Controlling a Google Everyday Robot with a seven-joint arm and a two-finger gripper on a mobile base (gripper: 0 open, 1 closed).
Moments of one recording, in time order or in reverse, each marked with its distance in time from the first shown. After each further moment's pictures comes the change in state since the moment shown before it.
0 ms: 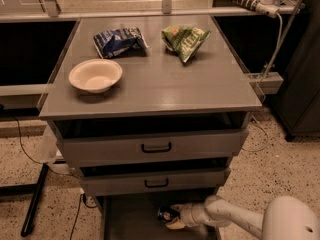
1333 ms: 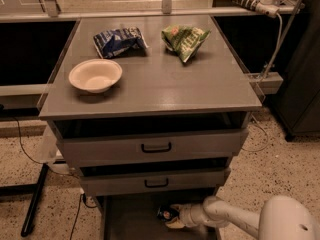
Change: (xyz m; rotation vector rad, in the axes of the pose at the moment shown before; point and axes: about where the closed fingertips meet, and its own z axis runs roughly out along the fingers) arm 0.008 -0.002 0.011 0.009 0.014 -0.002
